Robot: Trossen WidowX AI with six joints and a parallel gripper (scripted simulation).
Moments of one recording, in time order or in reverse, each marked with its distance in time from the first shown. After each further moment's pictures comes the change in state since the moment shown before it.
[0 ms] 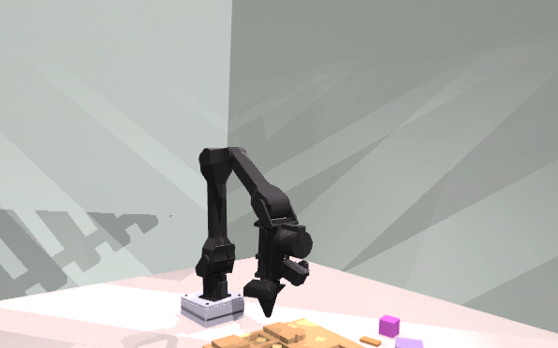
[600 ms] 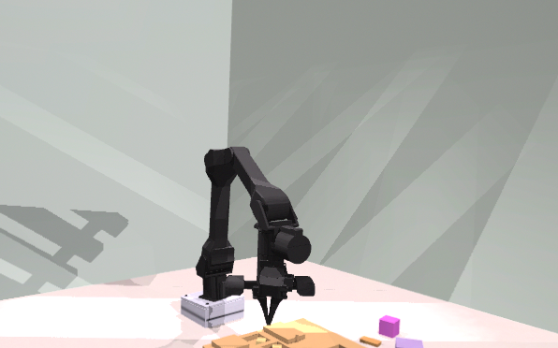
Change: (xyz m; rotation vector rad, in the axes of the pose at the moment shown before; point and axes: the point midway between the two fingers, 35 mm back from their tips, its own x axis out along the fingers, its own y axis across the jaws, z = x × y) arm -0.006 -0.053 0.016 1.212 -0.006 0.005
